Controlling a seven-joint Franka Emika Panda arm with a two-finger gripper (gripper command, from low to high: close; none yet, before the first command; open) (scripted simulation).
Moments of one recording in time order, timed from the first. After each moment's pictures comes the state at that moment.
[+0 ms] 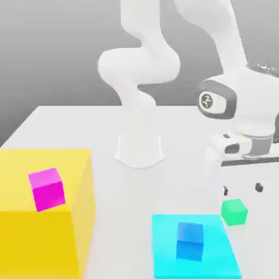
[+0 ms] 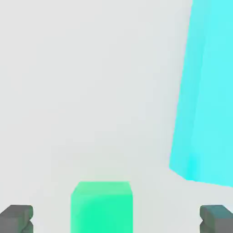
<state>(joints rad) 0.18 0.15 0.44 -2.70 -0.23 2.84 1.46</state>
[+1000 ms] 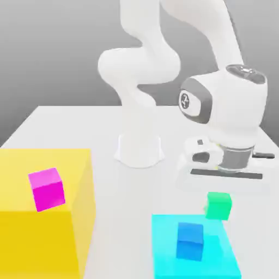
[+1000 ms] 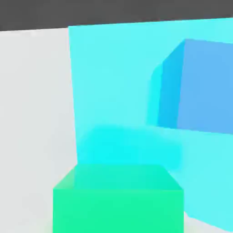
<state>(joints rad) -0.04 0.03 0.26 -2.50 -0.12 2.52 1.34</state>
